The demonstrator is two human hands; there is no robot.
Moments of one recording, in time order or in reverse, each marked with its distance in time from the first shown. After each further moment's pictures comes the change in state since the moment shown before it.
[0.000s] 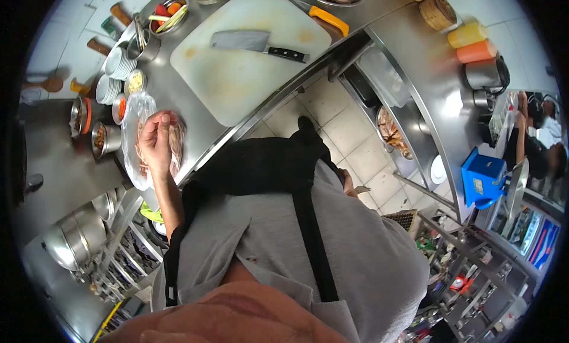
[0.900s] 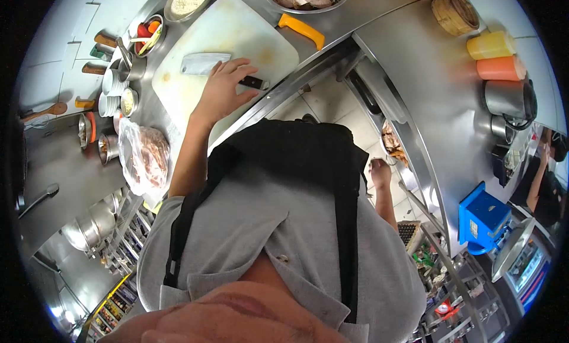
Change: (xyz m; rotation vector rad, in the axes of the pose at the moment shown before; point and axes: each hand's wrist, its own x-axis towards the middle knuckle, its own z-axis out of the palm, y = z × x) left_hand 0.113 0.013 0.278 0.797 -0.707 0.350; right_hand 0.114 -0.152 -0.162 -0.499 0.043 -0.162
